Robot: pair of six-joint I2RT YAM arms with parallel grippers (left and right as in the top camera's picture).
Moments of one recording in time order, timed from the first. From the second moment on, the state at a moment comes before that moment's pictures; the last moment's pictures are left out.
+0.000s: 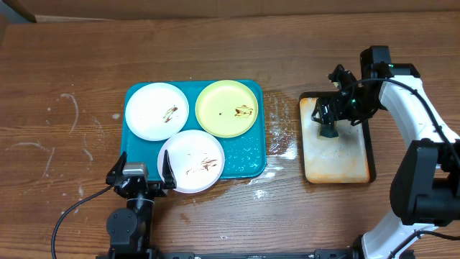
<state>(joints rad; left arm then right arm) 0.01 0.01 0.01 -0.08 -0.01 -0.05 -0.05 1.88 1.42 -1.02 -0.33 -0.24</state>
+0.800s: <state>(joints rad) 0.01 0.01 0.01 -0.08 -0.01 -0.05 0.15 1.53 1.31 -1.21 -0.11 0.02</state>
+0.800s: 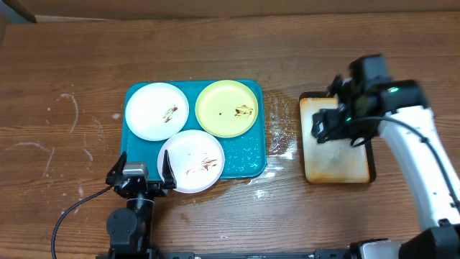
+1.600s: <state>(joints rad) 0.01 0.01 0.01 -0.08 -0.01 -0.05 0.20 1.53 1.02 -0.98 -0.05 0.45</state>
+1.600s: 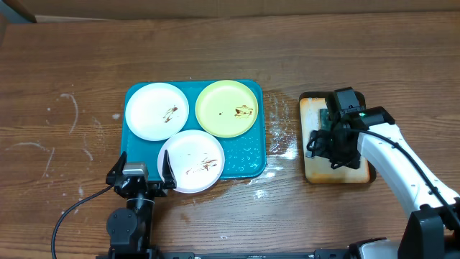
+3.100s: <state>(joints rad) 0.01 0.01 0.01 -0.08 -0.01 -0.05 0.13 1.43 0.81 -0.99 -0.05 0.55</state>
